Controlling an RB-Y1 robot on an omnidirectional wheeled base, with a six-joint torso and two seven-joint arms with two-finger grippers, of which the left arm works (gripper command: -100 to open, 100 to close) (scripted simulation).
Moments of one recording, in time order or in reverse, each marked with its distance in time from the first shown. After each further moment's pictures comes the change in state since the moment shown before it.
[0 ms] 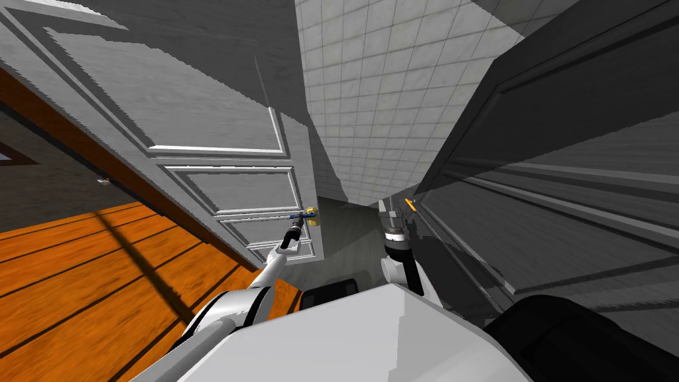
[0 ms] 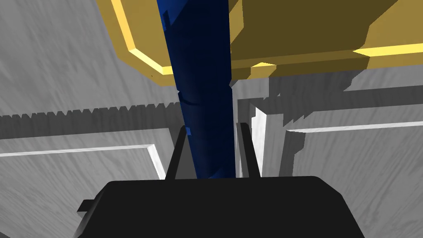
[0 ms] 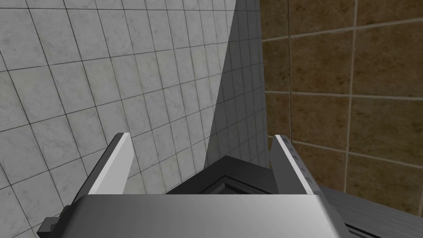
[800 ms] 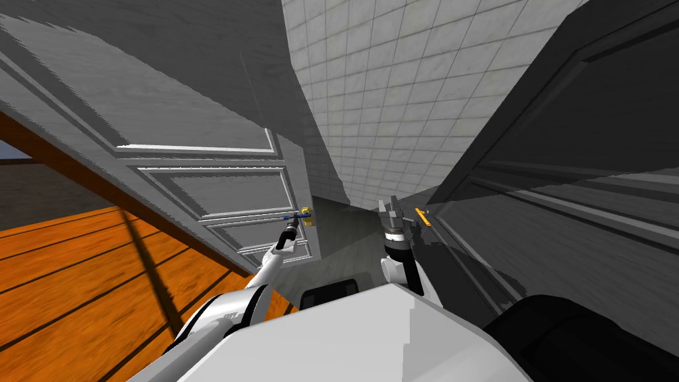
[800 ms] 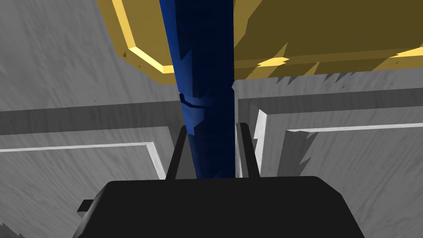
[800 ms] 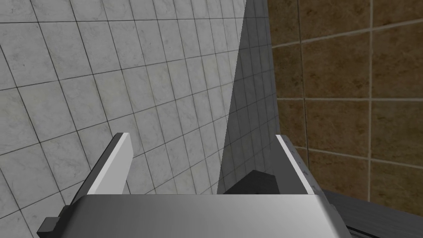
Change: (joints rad) arm -0.001 0.018 0.078 0.012 0.026 -0.005 -0.027
